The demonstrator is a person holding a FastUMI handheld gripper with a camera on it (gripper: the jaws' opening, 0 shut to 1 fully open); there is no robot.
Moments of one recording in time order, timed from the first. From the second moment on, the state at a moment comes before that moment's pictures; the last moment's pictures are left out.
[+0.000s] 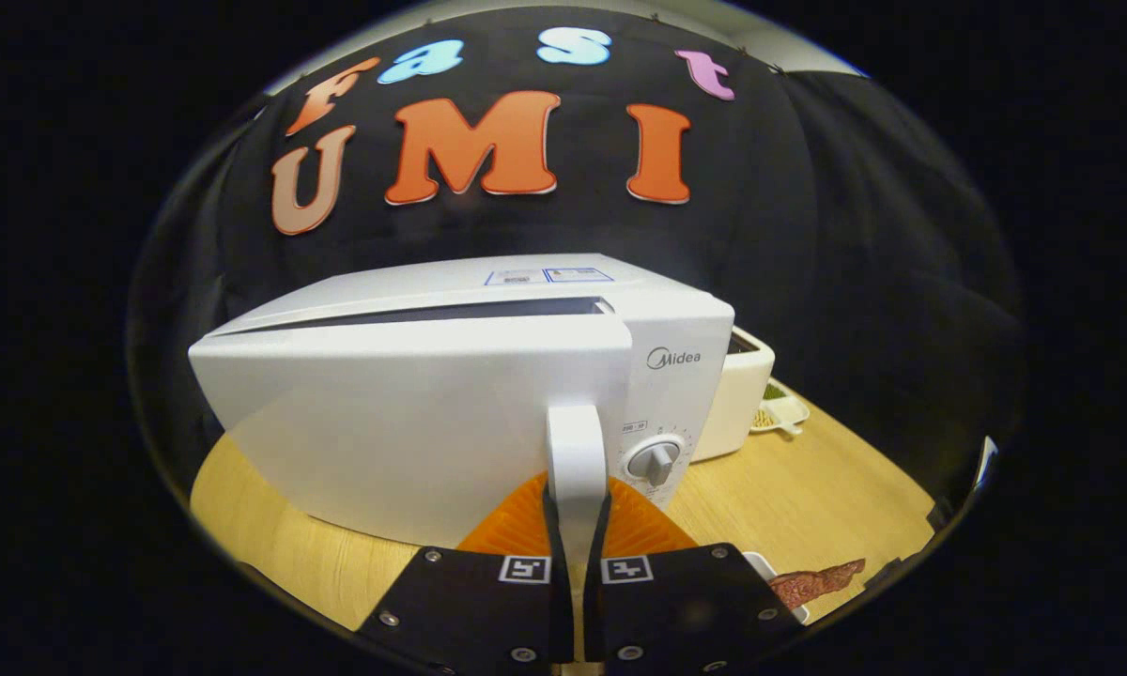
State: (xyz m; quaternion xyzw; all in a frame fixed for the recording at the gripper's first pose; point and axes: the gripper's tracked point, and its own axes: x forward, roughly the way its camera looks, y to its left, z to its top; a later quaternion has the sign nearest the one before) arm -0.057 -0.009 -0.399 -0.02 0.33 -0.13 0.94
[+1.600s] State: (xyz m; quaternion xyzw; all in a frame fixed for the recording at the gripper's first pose) arm -0.279 0.255 -0.330 -0.09 0.37 0.13 0.91
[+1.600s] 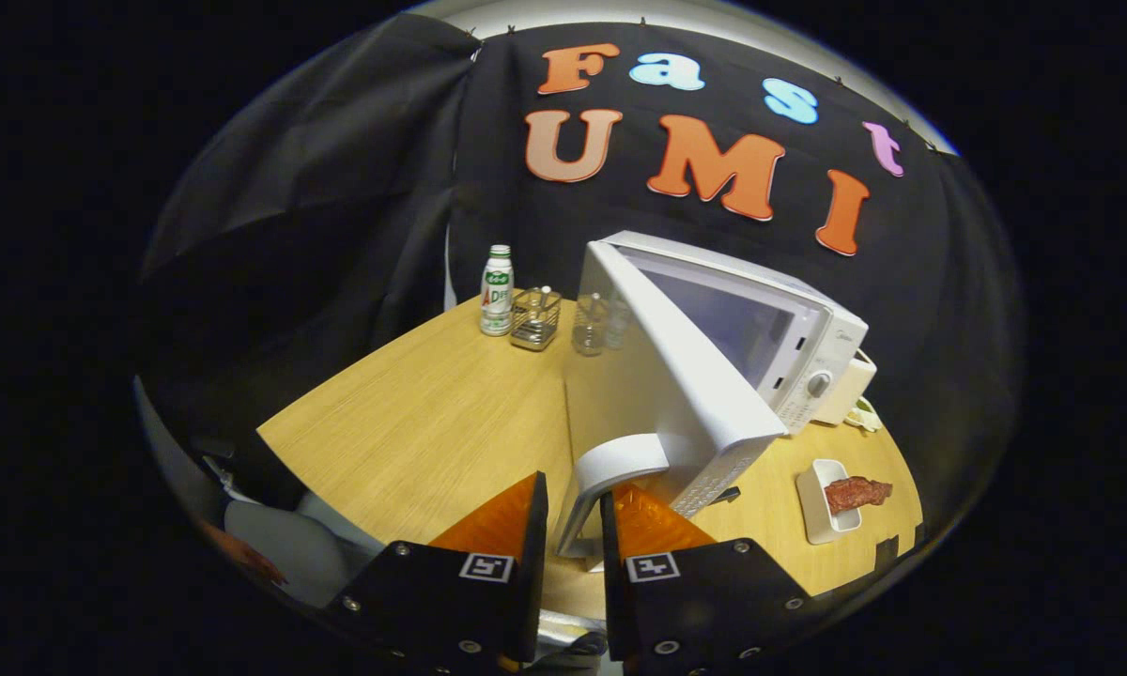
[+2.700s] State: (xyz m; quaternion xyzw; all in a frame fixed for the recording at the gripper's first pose) arm -0.234 0.046 -0.284 -0.04 0.39 0.15 0.91
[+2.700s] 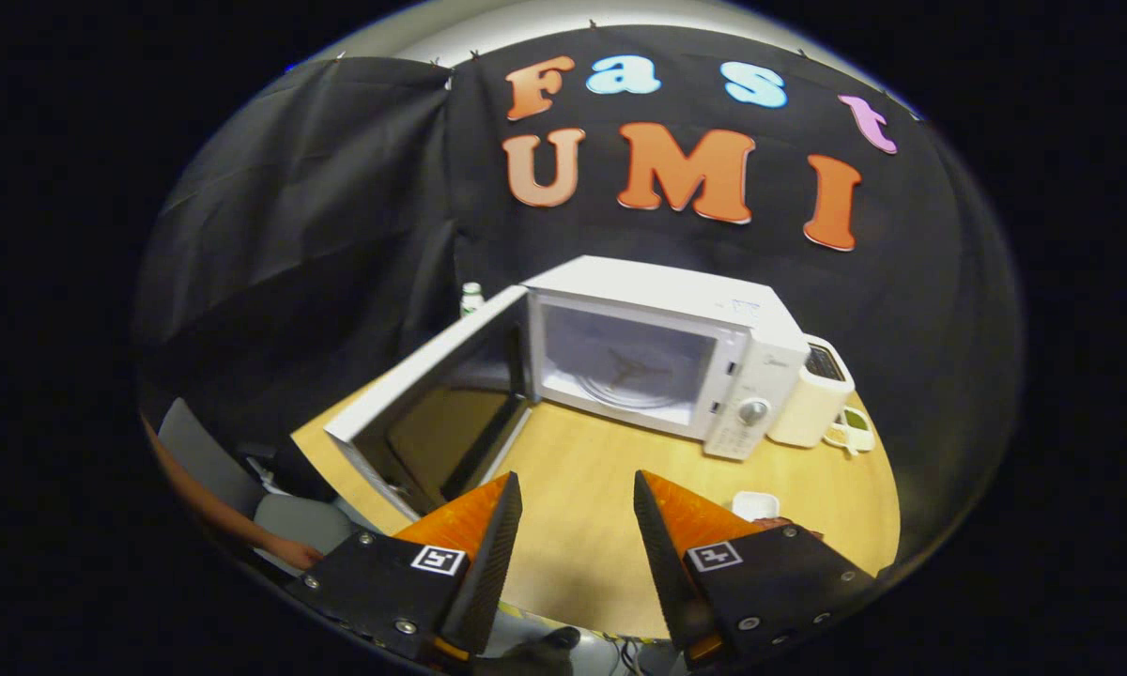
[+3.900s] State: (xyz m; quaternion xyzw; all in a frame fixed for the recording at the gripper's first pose) arm -0.214 -0.159 -0.471 0.07 0.62 0.14 0.77
